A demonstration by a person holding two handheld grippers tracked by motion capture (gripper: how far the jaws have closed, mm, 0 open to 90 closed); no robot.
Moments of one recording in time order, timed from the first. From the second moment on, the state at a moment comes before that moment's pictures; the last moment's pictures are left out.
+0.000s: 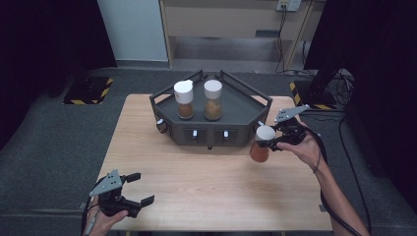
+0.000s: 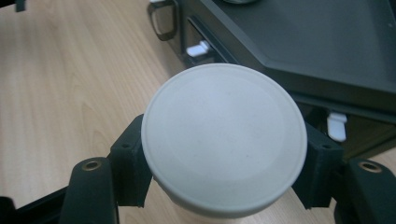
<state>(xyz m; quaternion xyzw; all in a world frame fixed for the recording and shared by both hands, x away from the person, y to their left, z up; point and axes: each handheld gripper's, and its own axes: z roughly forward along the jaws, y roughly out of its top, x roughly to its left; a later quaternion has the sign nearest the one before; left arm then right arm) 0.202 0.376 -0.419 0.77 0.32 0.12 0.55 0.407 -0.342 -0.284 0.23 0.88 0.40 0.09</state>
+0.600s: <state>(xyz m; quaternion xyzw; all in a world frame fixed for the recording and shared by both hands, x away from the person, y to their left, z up) 0.202 0.377 -0.419 0.76 0.32 0.12 0.55 0.419 -0.325 -0.238 0.20 0.89 0.41 0.07</state>
